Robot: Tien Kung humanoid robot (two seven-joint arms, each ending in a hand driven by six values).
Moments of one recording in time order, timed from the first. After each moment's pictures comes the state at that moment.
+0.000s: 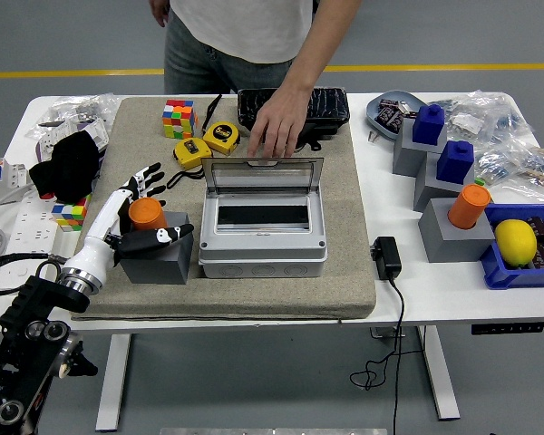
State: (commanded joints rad) left arm -0.04 0.03 -1.41 -1.37 1.49 -0.04 -0.10; right arm 0.14 -0.08 1.55 0.18 -1.80 0.00 -0.18
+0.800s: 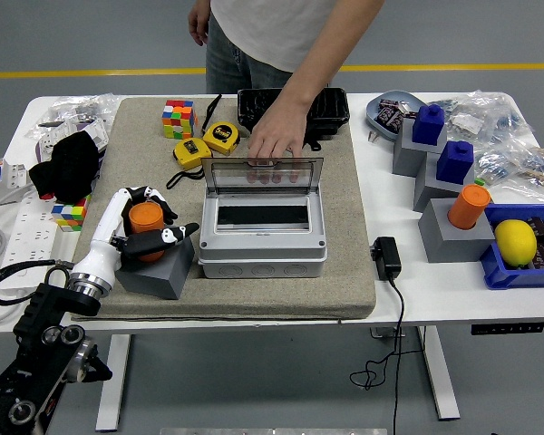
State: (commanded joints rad) left arm -0.04 0.04 -1.32 -1.34 1.43 0.11 -0.16; right arm 0.14 -0.08 1.57 0.18 -1.80 0.00 -0.18
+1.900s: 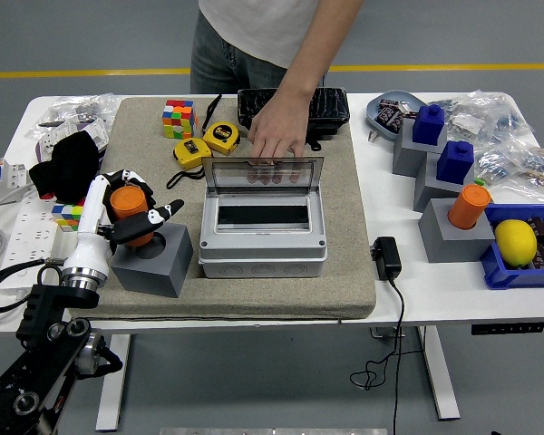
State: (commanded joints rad) left arm -0.07 0.03 -1.30 -1.35 1.32 0.31 -0.25; right arm 0.14 -0.08 1.57 0.18 -1.81 0.00 -0.18
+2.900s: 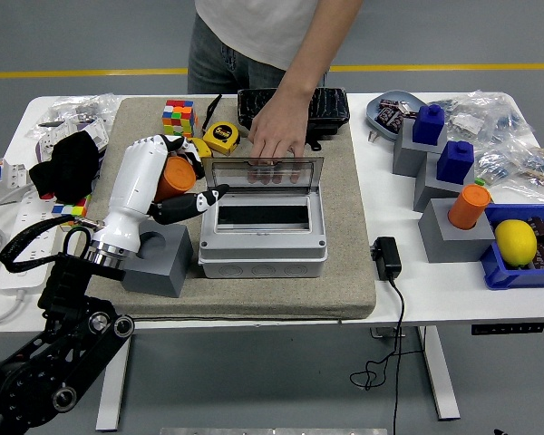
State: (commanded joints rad) left arm -0.22 0.13 -1.05 -1.41 2.02 0.53 -0.21; right arm 0.15 -0.09 1.57 0.18 -1.81 0.00 -0.18
